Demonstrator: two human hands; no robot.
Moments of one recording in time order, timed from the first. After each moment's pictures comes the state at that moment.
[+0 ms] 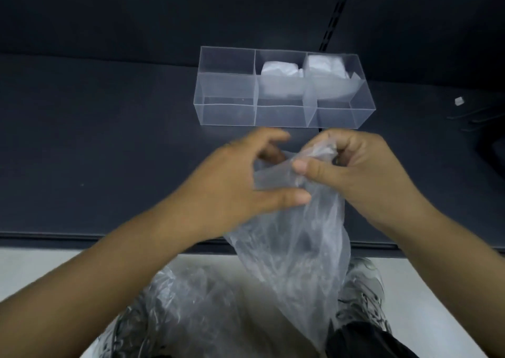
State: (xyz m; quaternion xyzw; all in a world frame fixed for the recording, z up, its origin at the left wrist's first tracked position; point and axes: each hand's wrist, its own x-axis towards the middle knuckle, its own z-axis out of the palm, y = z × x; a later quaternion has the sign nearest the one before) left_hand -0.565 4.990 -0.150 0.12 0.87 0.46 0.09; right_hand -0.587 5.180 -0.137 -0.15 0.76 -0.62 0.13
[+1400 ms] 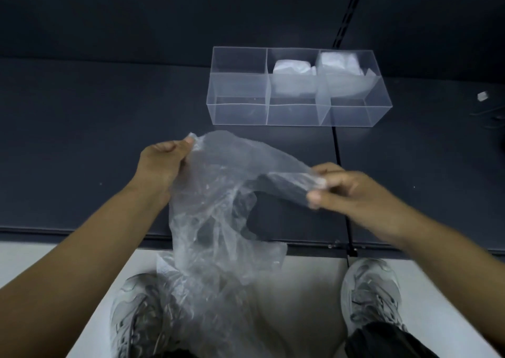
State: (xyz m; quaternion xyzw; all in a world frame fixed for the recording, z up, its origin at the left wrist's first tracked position) left_hand -0.605 4.904 -0.231 -0.34 0.70 0.63 0.02; right_hand -0.587 5.204 -0.192 -0.12 0.78 -0.54 0.29
